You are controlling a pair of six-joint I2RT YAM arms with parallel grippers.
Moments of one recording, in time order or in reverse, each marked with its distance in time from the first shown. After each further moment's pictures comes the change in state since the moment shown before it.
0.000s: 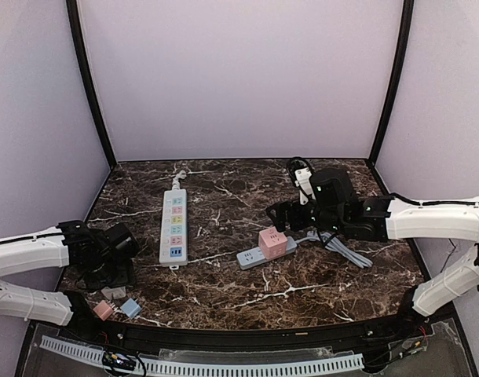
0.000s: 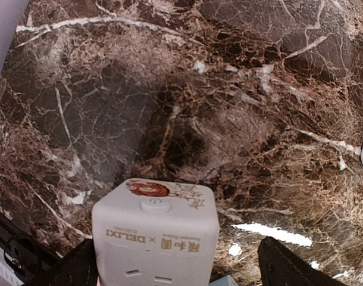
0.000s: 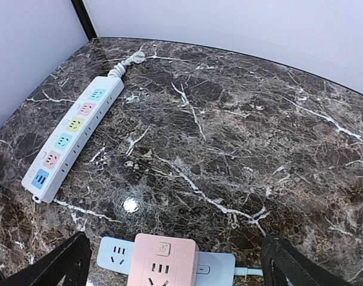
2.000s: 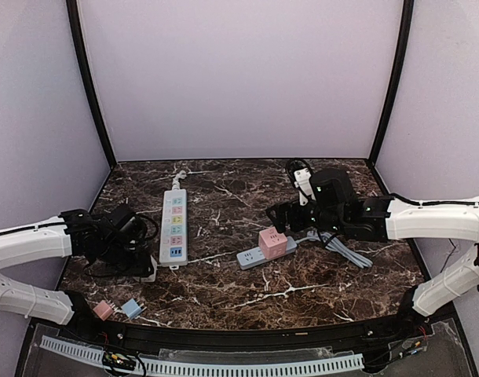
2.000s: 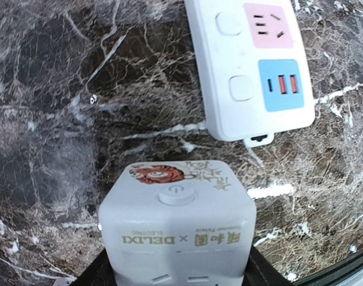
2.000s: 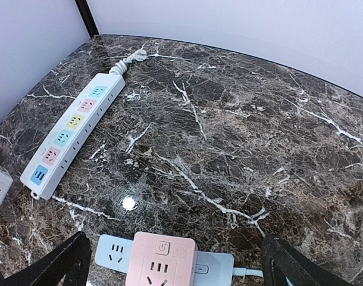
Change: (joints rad) left arm -0.003 0.063 0.096 0.207 0.220 0.357; right arm 0.000 0.001 -0.001 0.000 -0.006 -0.018
